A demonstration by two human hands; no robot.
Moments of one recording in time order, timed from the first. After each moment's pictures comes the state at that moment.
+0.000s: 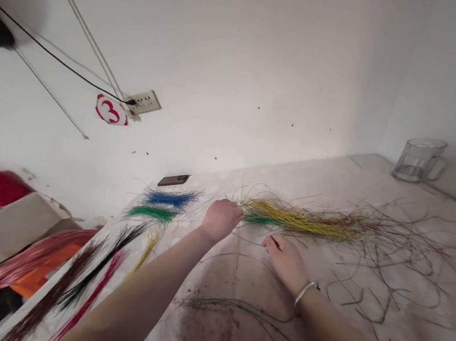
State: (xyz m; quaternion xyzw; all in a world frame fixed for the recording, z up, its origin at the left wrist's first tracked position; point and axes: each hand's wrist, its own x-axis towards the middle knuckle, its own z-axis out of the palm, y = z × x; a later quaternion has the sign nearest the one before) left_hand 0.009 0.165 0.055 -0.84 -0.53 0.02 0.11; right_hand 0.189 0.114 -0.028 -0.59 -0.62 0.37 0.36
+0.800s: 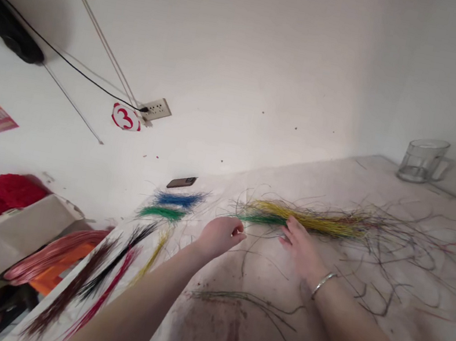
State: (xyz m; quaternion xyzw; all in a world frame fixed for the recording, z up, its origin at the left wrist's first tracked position) left_hand -0.002 0.112 0.057 -0.79 -0.62 -0.01 -0.04; right_hand 0.204 0.126 -0.043 -0.40 -0.28 0.65 0.59
